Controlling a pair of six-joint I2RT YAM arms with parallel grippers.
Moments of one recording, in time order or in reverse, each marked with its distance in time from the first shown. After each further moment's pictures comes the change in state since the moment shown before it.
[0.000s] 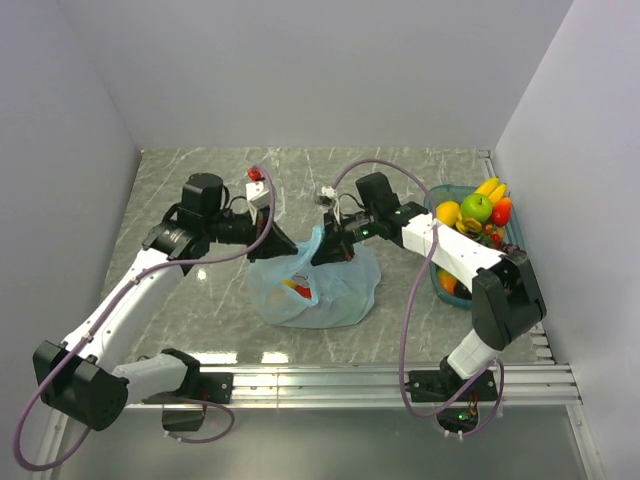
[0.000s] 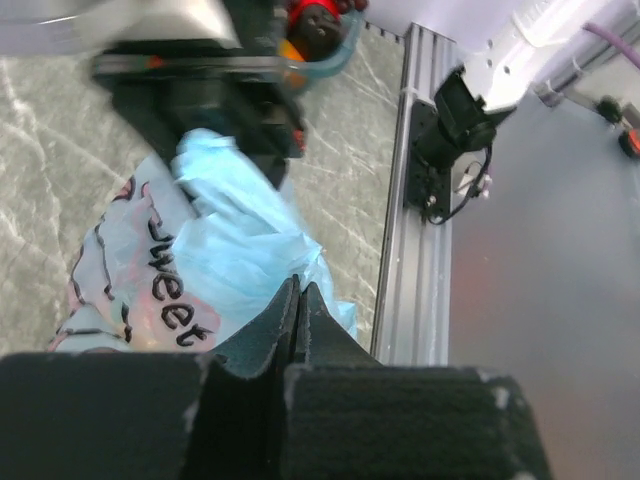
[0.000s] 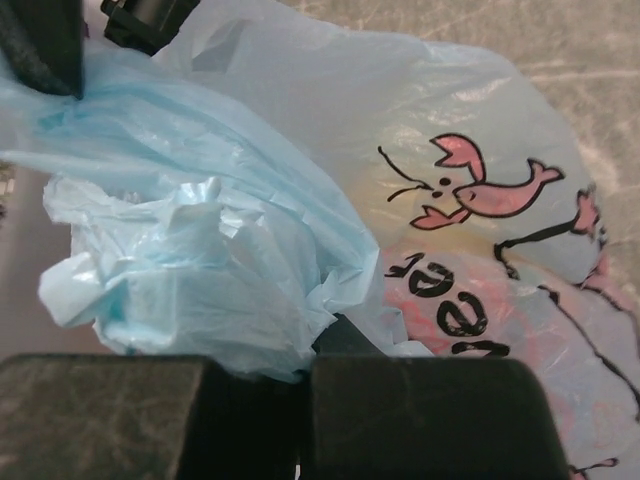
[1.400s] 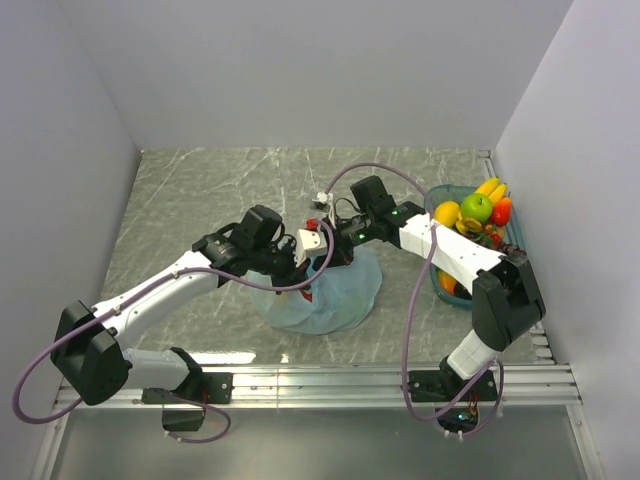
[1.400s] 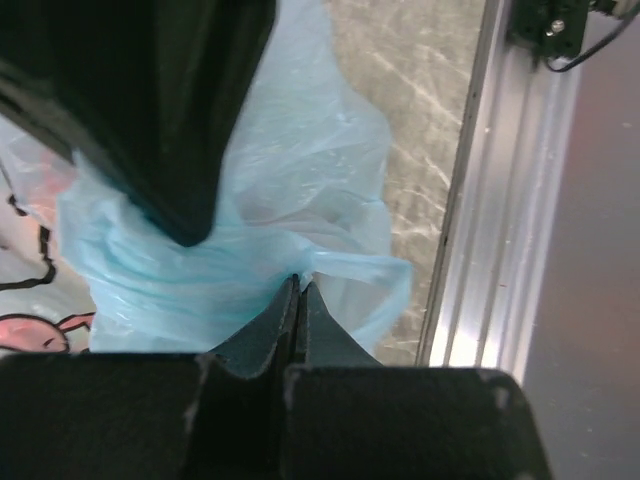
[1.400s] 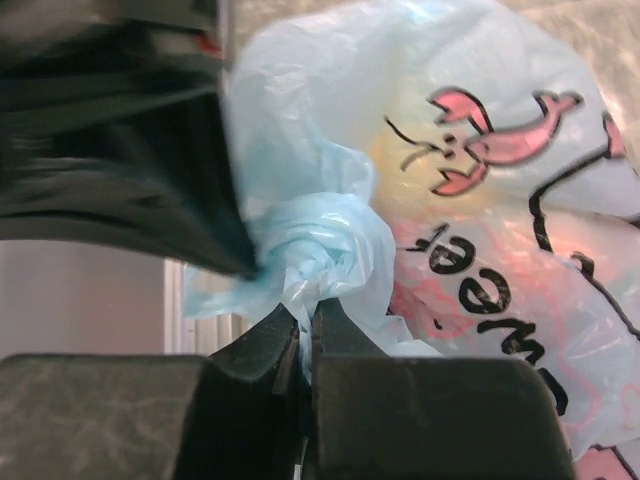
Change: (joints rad) left arm -0.311 0.130 -0.075 -0.128 -0.425 0.243; right arm 0.030 -0.004 0.024 -0.123 0.123 -0.006
